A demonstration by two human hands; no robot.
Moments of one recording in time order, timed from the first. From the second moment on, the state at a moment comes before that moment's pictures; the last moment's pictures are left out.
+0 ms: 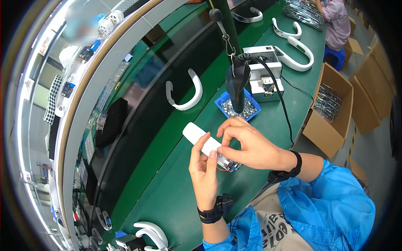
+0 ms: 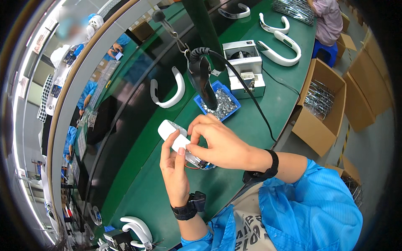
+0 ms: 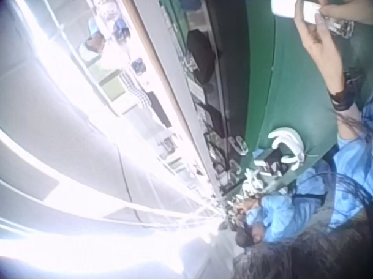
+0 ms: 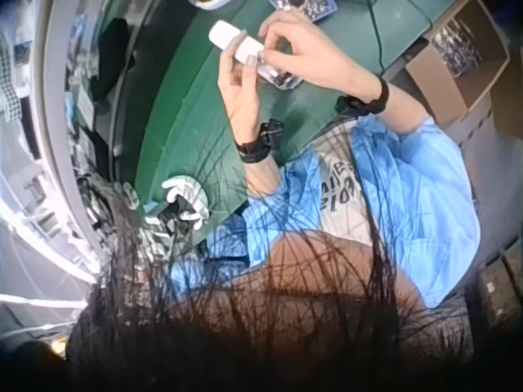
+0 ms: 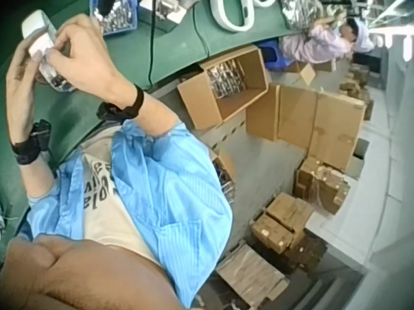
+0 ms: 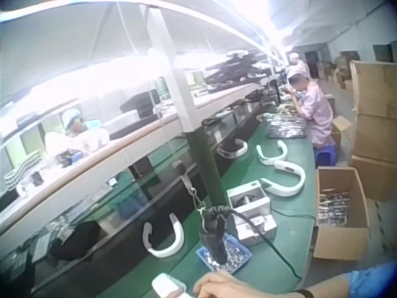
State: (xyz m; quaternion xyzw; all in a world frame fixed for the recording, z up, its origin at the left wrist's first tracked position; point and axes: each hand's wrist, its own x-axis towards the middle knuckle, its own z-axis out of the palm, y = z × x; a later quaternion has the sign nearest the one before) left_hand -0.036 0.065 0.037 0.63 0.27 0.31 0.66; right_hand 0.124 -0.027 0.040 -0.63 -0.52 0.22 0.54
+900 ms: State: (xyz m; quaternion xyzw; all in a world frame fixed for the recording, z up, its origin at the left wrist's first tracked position) left_hand -0.041 0.061 0.037 0.63 0.29 0.32 0.65; right_hand 0.136 -0.045 0.014 -0.52 -0.68 0.01 0.52
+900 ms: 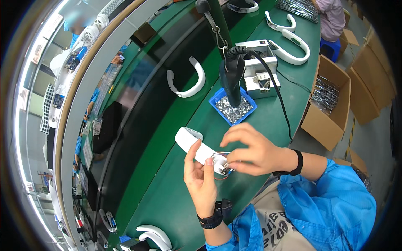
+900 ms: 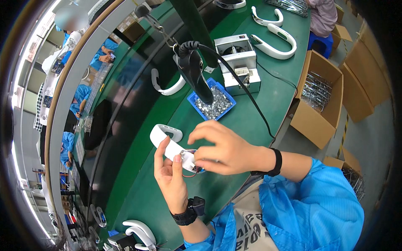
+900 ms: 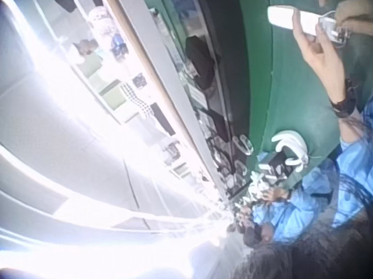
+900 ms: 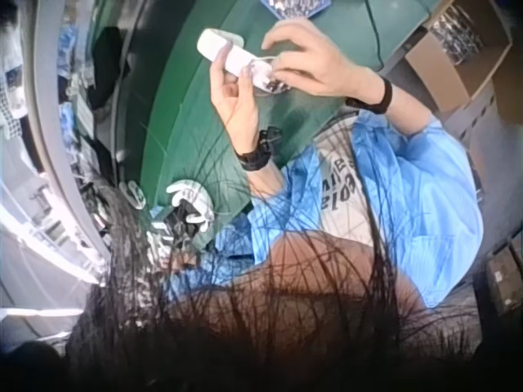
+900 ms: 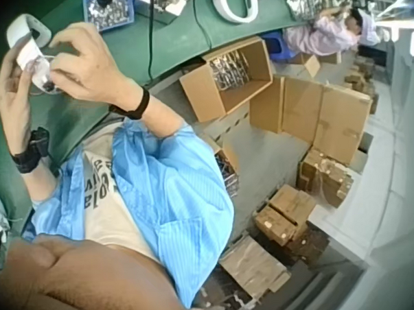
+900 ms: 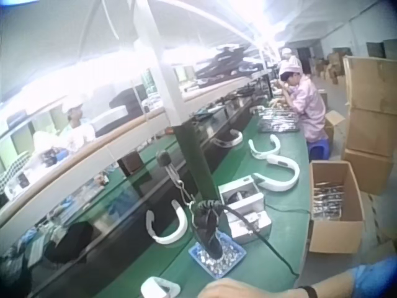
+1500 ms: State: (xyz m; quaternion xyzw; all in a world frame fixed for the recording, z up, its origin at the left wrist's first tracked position) left_hand -0.043 0.053 0.033 0.60 0.28 0.34 0.67; right_hand 0.238 0.000 0.042 -0.33 -0.41 0.28 0.80
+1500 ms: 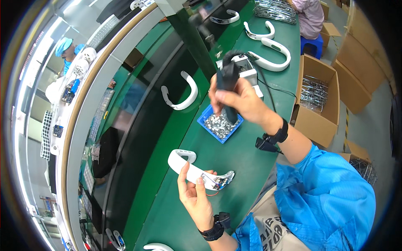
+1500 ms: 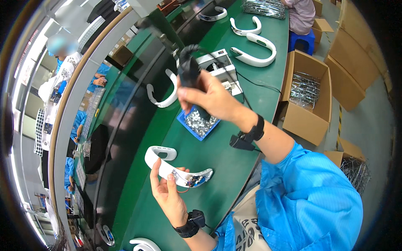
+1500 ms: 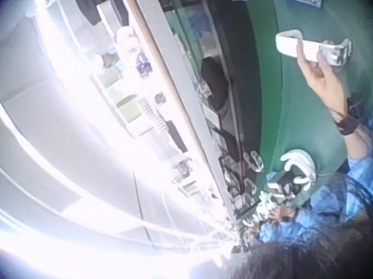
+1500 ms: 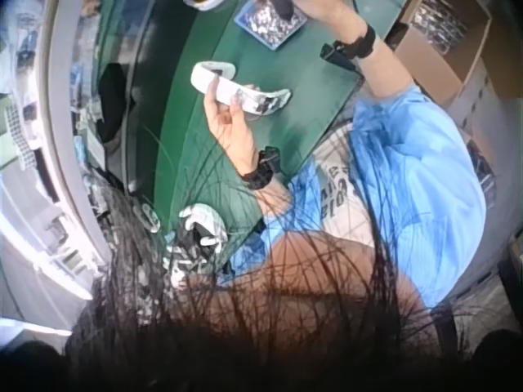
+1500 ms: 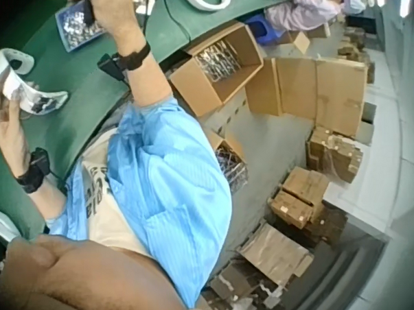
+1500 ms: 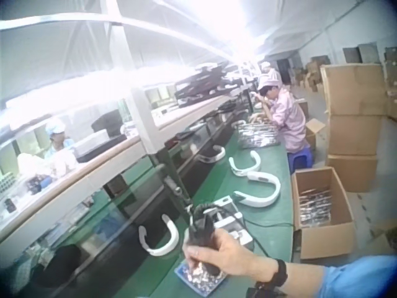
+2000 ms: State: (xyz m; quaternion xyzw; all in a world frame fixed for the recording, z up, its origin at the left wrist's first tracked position) left_hand -0.034 0.051 0.028 0.61 0.28 0.31 0.67; right_hand 0.308 -0.013 0.009 -0.45 -0.39 0.11 0.79
